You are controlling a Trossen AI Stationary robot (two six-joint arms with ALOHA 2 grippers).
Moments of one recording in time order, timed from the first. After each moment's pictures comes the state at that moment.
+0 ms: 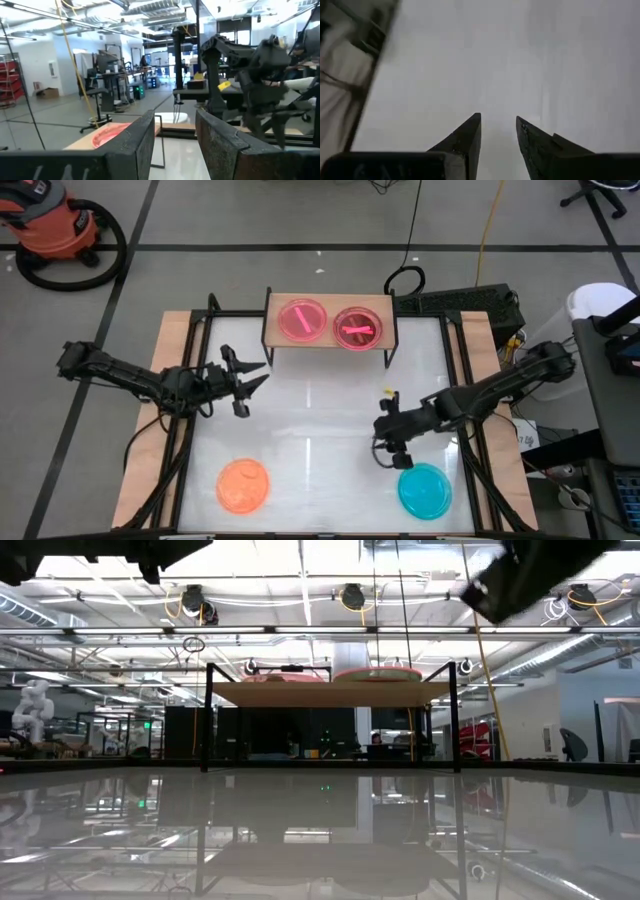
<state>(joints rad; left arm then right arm) -0.24 0.79 0.35 0.70 -0.49 0.20 0.38 1.26 0.88 -0.47 0.02 0.29</state>
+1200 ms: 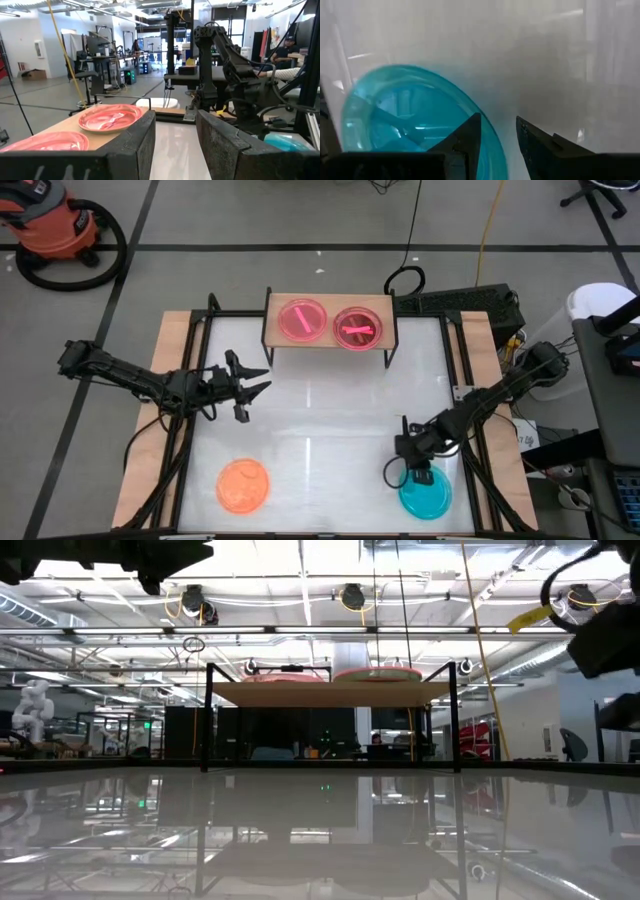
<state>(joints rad) -0.26 0.79 0.35 0.60 -0.49 0.09 0.57 1.35 0.57 -0.43 -0.21 0.75</state>
